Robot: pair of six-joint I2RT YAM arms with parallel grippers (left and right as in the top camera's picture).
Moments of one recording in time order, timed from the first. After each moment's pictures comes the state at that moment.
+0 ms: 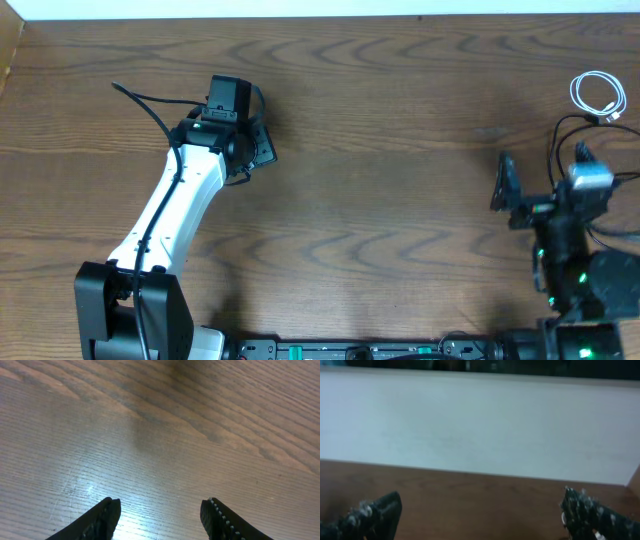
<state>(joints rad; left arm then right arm) -0.17 1.60 1.20 -0.78 0.02 -0.48 0.04 0.42 0.48 -0.02 -0.04 -0.02</state>
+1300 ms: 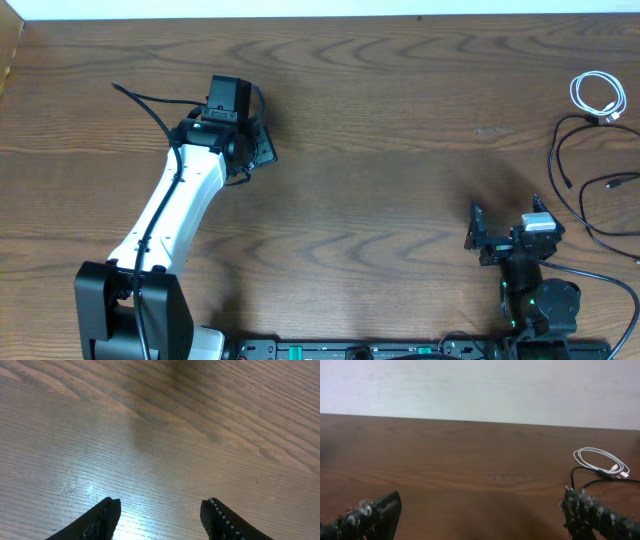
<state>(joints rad) -0.17 1.61 1.20 -0.78 0.02 -0.48 0.04 0.01 0.01 -0.07 -0.03 0.00</state>
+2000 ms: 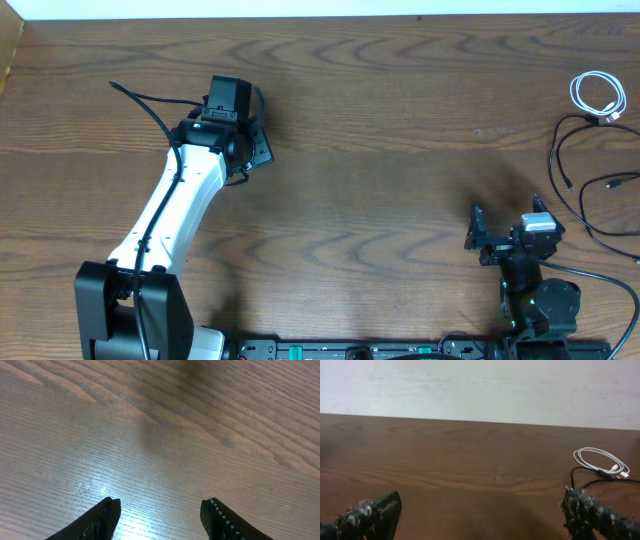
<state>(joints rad) -0.17 1.61 1.20 -0.79 -0.04 -0.48 0.04 0.01 0.01 -0.07 -0.03 0.00</state>
